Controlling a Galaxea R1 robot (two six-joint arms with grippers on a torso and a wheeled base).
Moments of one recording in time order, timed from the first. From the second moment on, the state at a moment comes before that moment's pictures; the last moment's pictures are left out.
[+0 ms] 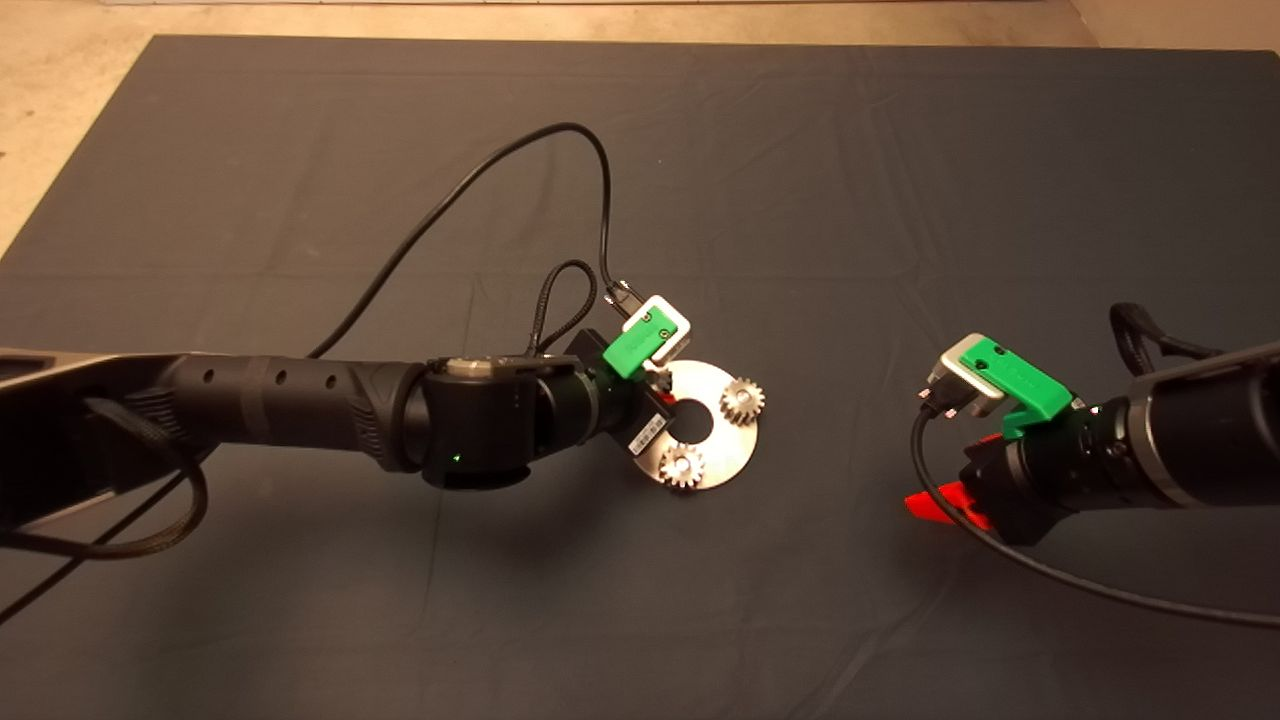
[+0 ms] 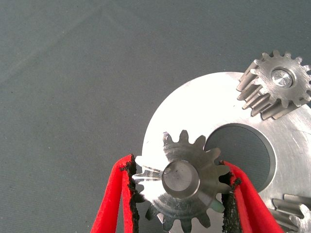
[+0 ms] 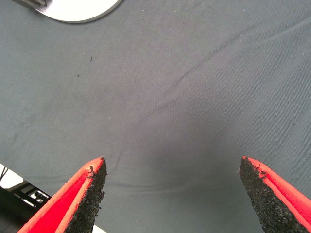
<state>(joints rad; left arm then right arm) -0.11 2.59 -0.88 1.23 1.16 -0.94 0.36 2.16 -0.43 -0.50 -1.44 1.20</state>
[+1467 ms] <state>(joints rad) -0.12 2.59 -0.91 1.24 1.14 -0.94 0.36 2.16 -0.43 -0.50 -1.44 1.20</state>
